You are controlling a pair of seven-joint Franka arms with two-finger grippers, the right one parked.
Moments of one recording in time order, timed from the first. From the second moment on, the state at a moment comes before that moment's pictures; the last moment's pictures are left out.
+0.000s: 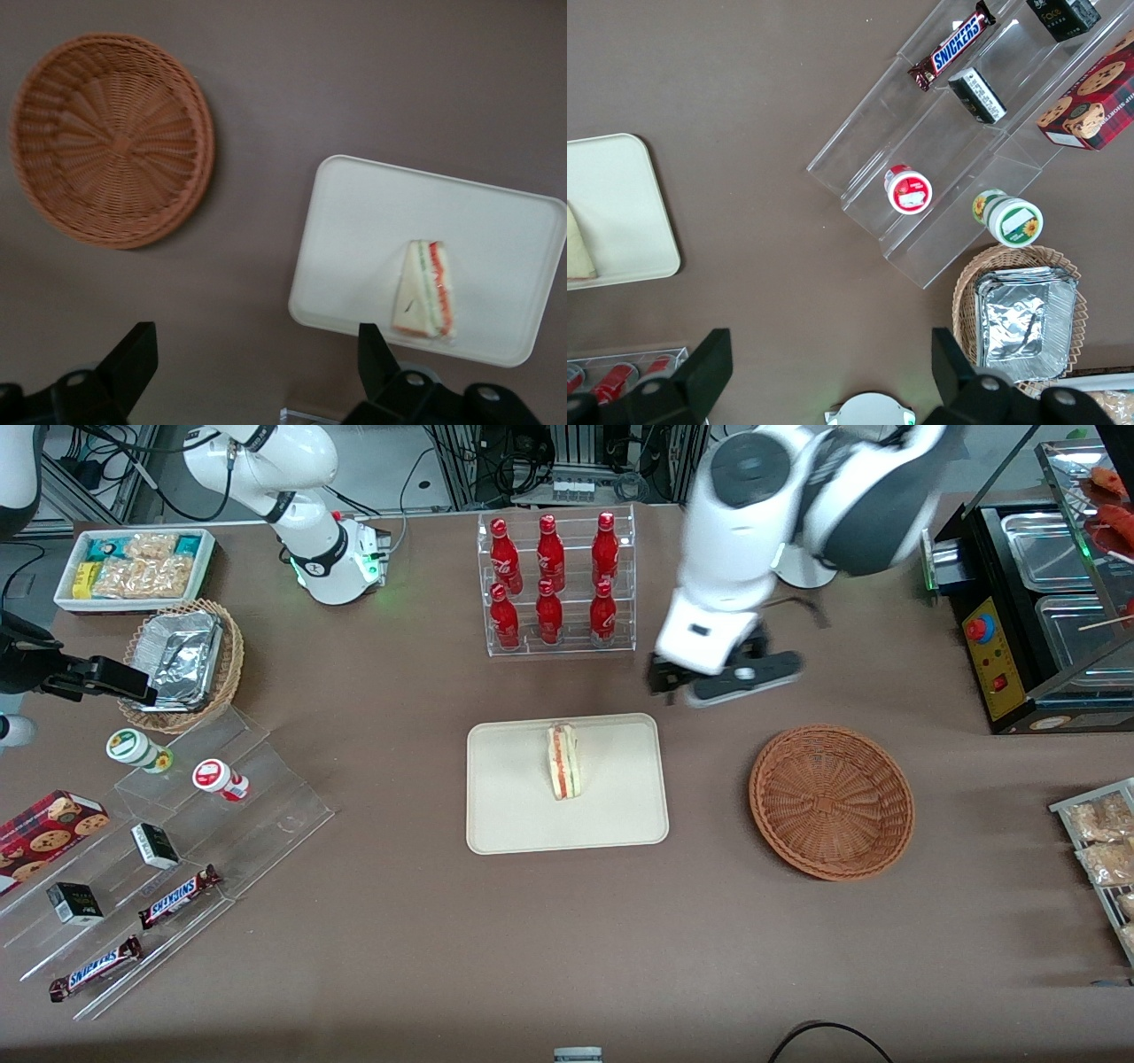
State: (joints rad) arm -0.09 0.09 -0.49 -1.63 0.10 1.71 -0.83
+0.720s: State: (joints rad) arm 0.13 -0.05 -0.31 -1.58 0.03 1.44 -0.18
